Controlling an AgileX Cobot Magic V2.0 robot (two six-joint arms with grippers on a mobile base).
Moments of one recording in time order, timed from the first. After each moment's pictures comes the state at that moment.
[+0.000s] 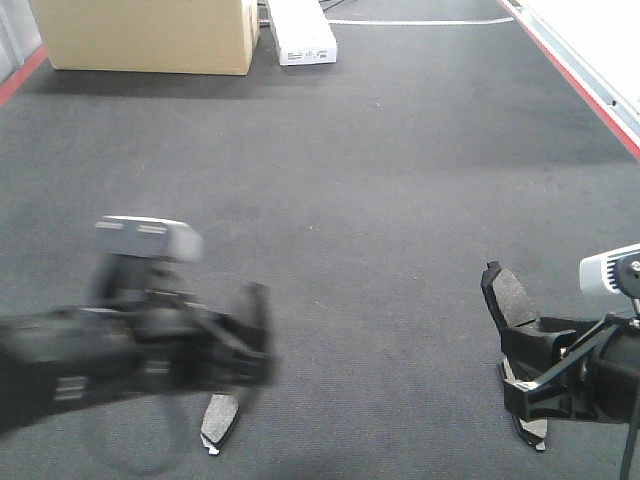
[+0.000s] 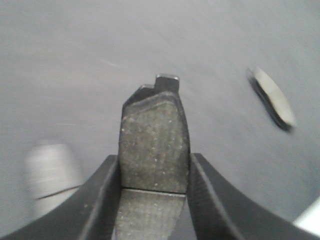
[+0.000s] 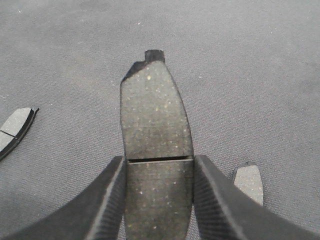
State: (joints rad) left arm -0.72 1.29 -0.78 -0.21 0.31 -0.25; right arm 0.45 0.83 -0.55 -0.16 0.41 0.30
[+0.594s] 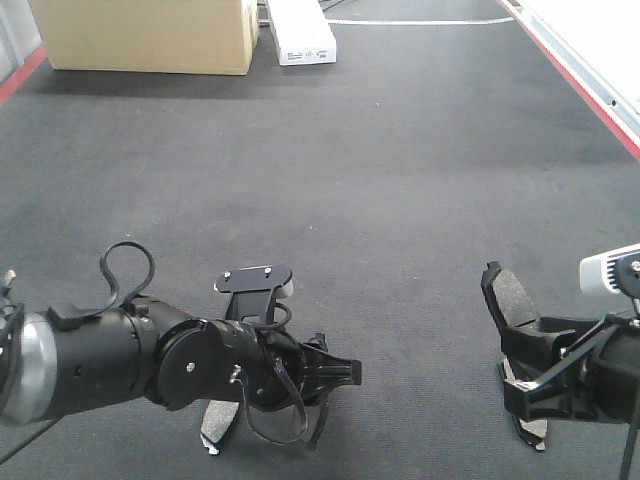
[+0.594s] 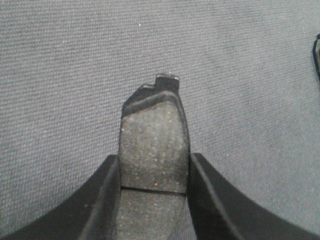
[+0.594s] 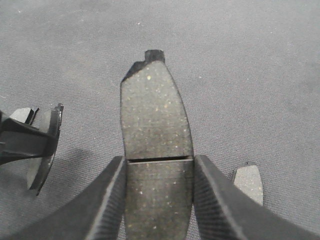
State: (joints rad) left arm -0.76 1.71 -0.94 -0.27 0.28 -0.42; right arm 0.45 0.83 -0.55 -0.16 0.41 0.30
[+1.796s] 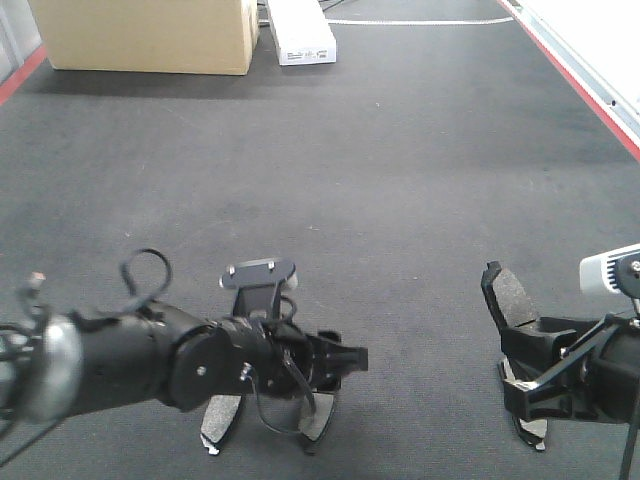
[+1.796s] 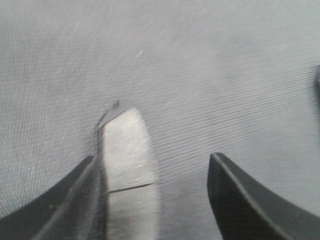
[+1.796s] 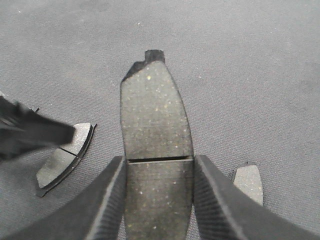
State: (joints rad) left arm -0.76 1.73 -0.94 -0.24 0.17 -0.45; right arm 0.45 0.83 -0.55 -0.16 0.41 0.30
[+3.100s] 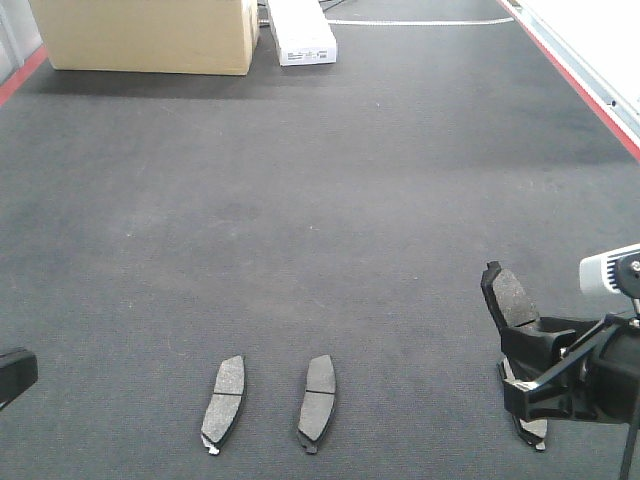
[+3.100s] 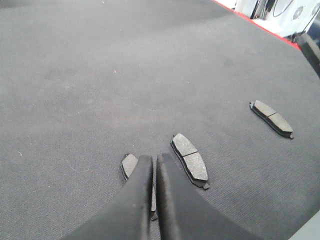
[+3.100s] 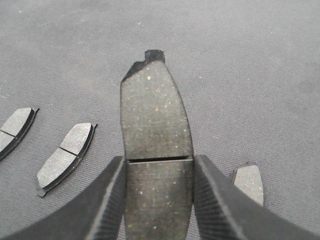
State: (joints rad) left arm -0.76 0.49 -0.58 0.28 0.62 -0.49; right arm 0.45 0.83 -0.55 -0.16 0.41 0.30
